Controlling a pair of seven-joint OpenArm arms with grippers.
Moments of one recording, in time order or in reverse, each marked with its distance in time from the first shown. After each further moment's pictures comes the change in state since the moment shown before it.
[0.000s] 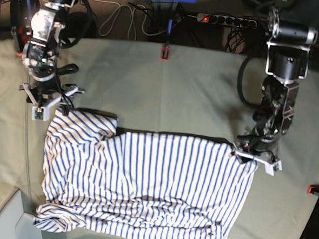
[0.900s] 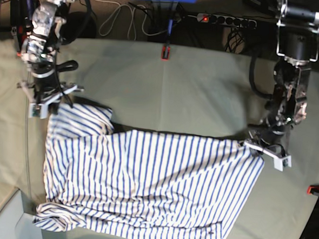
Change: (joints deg) left arm 9.8 -4.7 -0.1 19.8 0.0 0.9 8.5; right arm -4.2 -1.8 0.3 9.6 -0.3 0.0 -0.4
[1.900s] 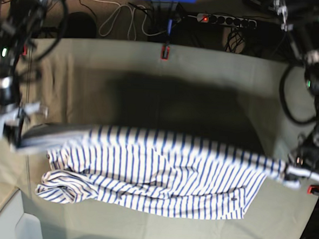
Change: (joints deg) left arm -1.6 2.6 -24.0 26.7 0.6 -0.6 30.3; right arm 6.9 -1.0 13.0 18.8 6.6 13.7 -6.9
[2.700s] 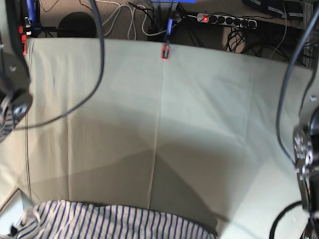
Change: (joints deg) left arm -50.4 -1.6 20.1 -37.5 -3.0 0.3 -12.3; right arm 50.8 17.7 -9.1 -18.5 1.0 -1.7 -22.3
